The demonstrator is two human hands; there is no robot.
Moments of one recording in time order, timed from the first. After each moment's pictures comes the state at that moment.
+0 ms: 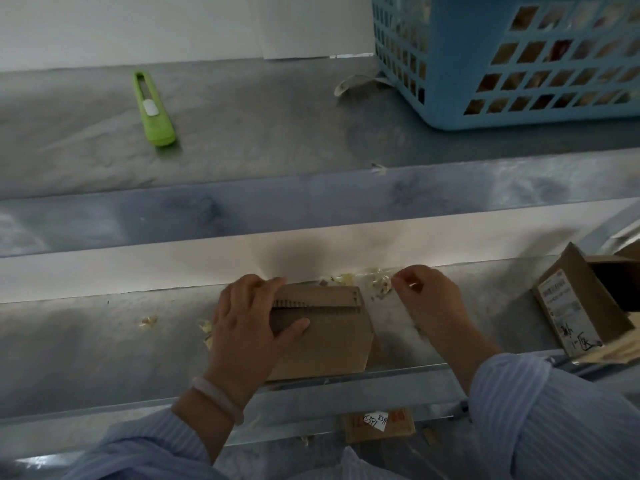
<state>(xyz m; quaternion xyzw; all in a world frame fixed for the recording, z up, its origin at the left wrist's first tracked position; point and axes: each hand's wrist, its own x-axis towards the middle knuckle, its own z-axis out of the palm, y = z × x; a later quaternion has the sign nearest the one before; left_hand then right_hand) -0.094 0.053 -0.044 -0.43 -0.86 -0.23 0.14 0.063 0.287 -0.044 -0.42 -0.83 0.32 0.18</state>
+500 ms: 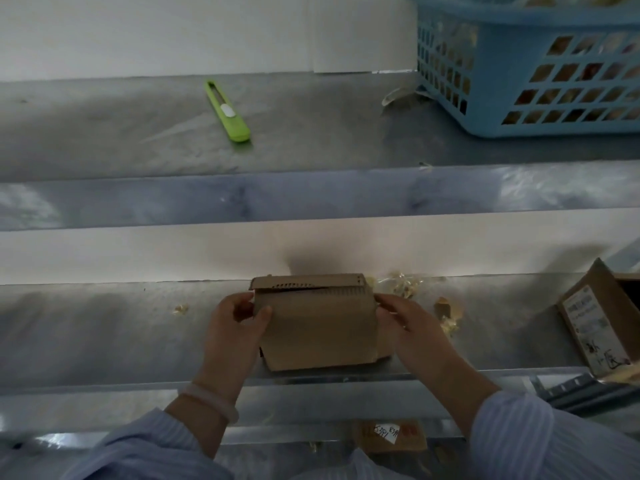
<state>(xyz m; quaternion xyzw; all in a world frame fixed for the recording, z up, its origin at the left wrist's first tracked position) -0.105 0.015 -0.043 -0.11 -0.83 -0.54 -0.08 0.061 0.213 -0.041 -0.30 -0.83 0.46 0.14</state>
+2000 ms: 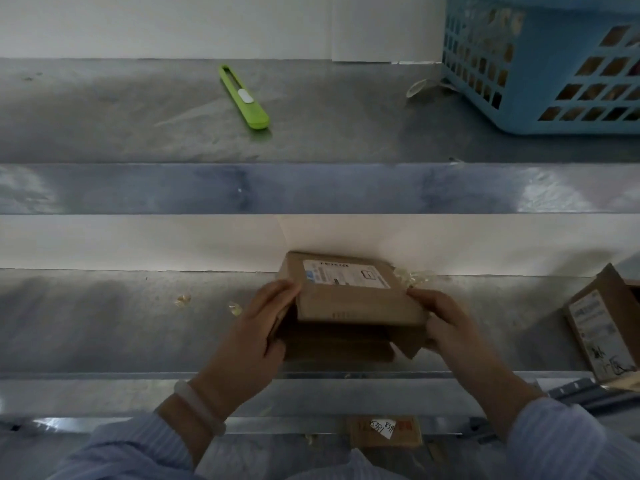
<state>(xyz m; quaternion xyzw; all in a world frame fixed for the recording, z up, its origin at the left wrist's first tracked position) -0.096 -0.007 -0.039 -0.49 -0.77 -0.39 -0.10 0.083 0.238 -0.041 -0.34 -0.67 0.64 0.15</state>
